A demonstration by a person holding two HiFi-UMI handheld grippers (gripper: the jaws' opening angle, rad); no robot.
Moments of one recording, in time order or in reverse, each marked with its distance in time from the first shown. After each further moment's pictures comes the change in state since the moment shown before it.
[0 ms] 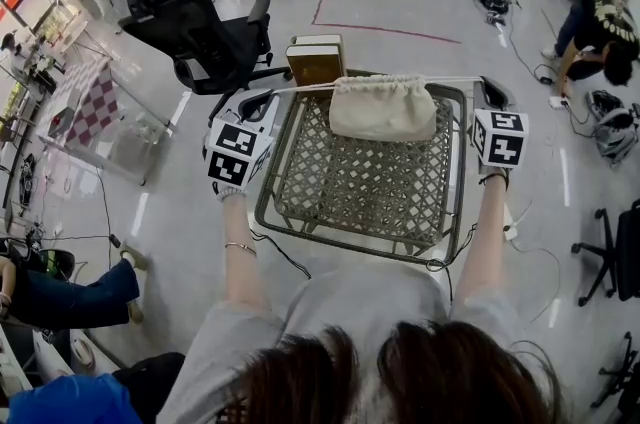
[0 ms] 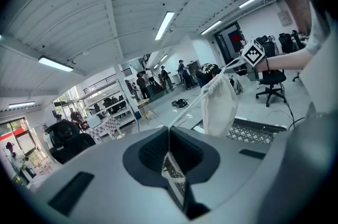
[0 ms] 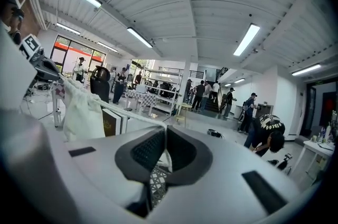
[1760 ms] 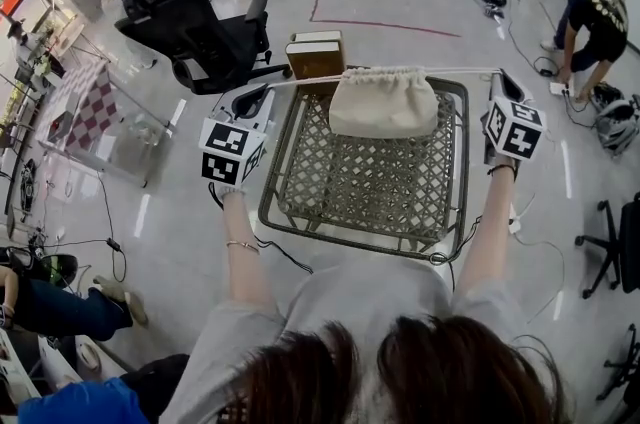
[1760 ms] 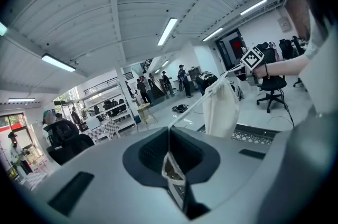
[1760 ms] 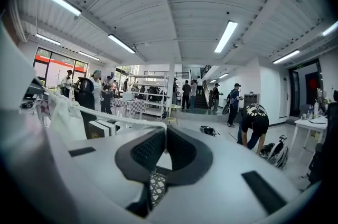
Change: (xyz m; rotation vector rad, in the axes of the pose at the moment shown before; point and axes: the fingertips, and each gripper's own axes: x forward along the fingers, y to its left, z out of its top) left arm -0.004 0.014 0.004 -0.033 -0.062 -0.002; right arm -0.004 -0.038 0.001 0.168 -0.035 -0.120
